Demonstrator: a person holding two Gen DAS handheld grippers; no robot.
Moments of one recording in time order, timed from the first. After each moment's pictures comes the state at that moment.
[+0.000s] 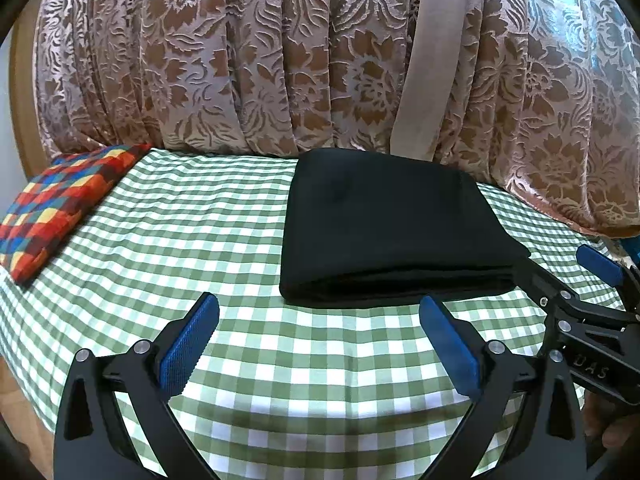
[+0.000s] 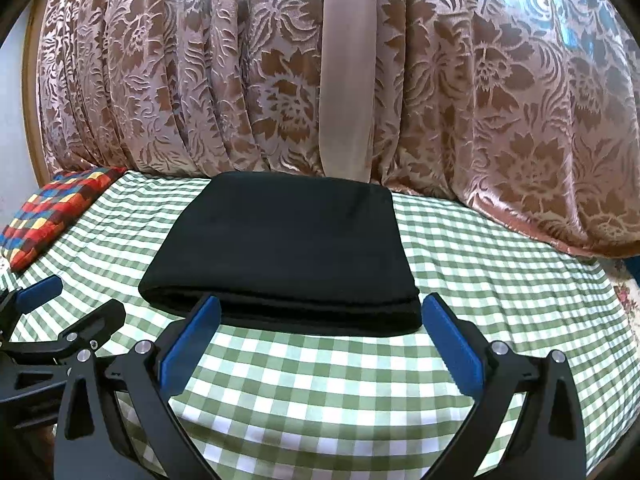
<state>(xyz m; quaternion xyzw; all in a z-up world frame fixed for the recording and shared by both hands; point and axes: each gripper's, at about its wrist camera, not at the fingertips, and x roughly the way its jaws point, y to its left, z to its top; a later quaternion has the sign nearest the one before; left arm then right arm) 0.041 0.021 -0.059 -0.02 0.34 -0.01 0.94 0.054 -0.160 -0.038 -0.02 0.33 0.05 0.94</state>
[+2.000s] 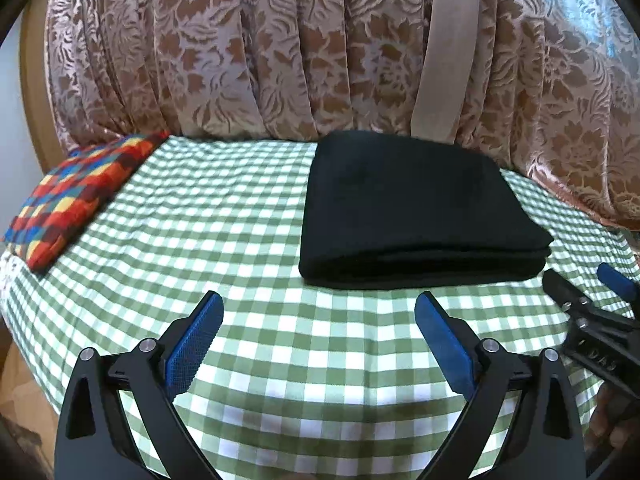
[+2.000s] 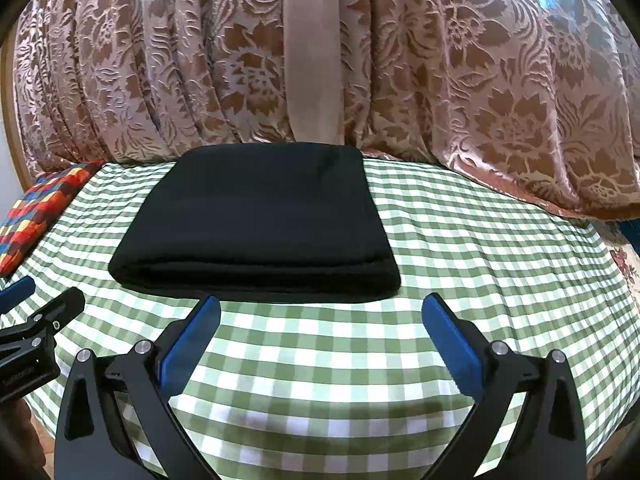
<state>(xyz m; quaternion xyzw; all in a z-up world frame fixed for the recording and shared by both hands) 0.042 0.021 -0.070 -0.01 0.36 0.02 0.93 0.052 -0.191 -0.062 0.01 0.37 0.01 0.93</state>
